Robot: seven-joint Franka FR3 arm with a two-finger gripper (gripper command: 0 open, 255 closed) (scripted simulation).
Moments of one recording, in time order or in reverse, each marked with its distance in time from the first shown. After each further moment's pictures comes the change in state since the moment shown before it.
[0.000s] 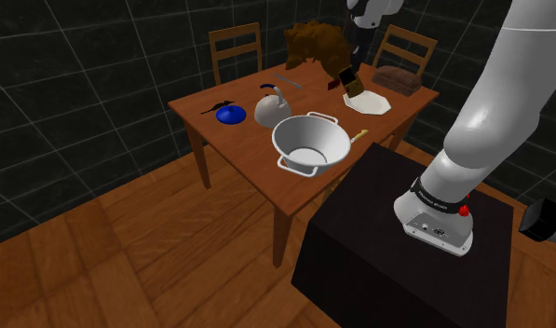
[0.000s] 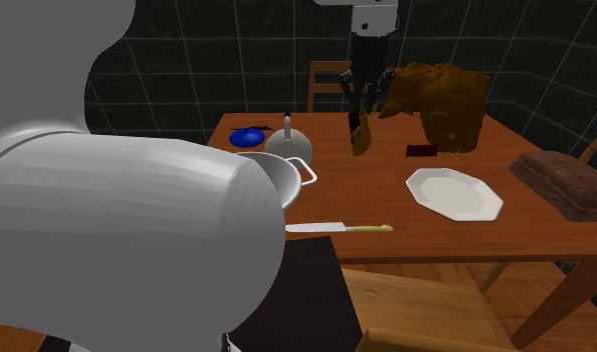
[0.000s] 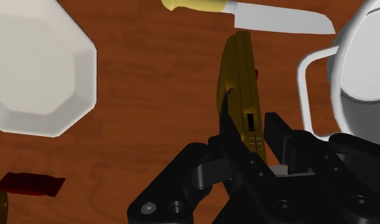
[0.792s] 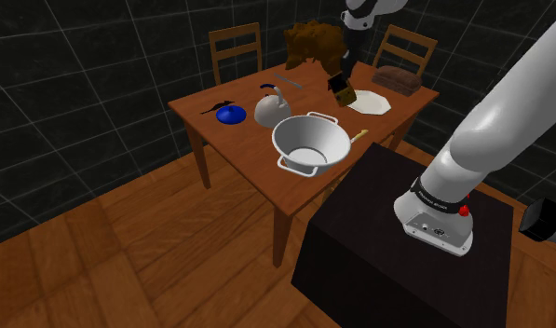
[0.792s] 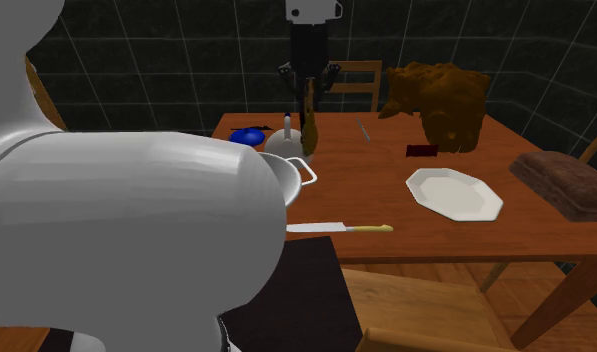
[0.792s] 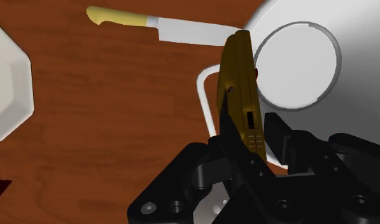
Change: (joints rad) arm 0.139 -0.327 0.087 -0.314 -0.144 0.004 0.296
